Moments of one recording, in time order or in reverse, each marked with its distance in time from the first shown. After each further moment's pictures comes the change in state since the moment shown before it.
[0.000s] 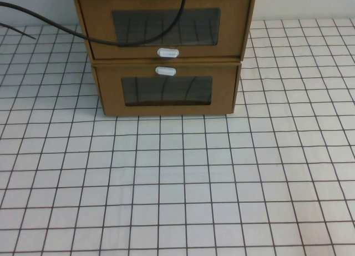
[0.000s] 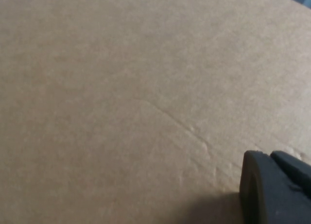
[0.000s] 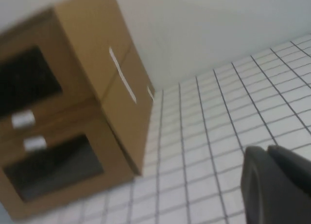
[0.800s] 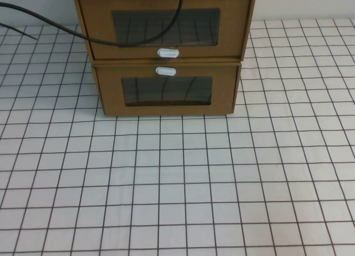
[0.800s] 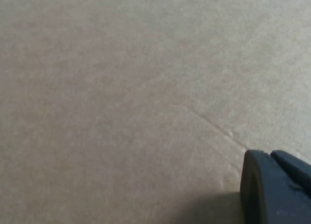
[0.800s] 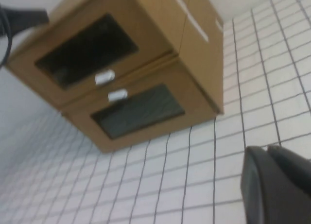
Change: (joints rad) right arm 0.000 0.271 -0.242 0.286 0.266 -0.081; left arm 0.000 0.005 -0.002 0.051 -0.060 0.002
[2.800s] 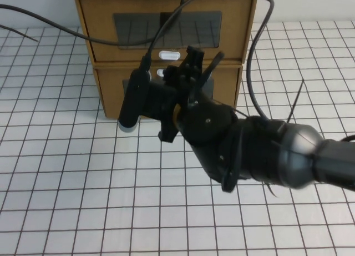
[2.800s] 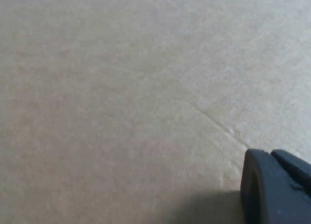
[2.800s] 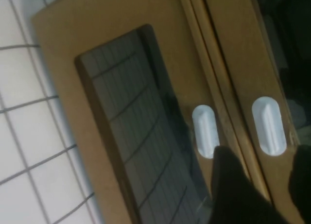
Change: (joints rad) right arm 0.866 1.603 -1.126 -2.628 0.171 1.171; left arm -0.002 0.001 -0.002 0.007 0.010 -0.051
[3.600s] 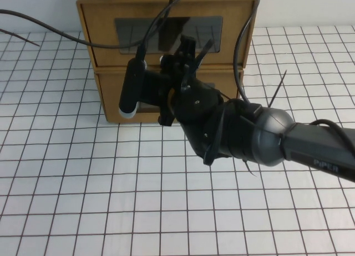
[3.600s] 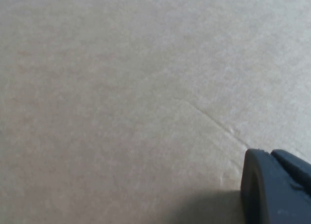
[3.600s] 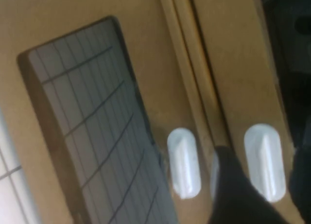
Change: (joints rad) right arm -0.074 0.144 -0.186 -0.008 -0.027 -0.101; left arm 0.000 0.000 0.000 0.000 0.000 -0.004
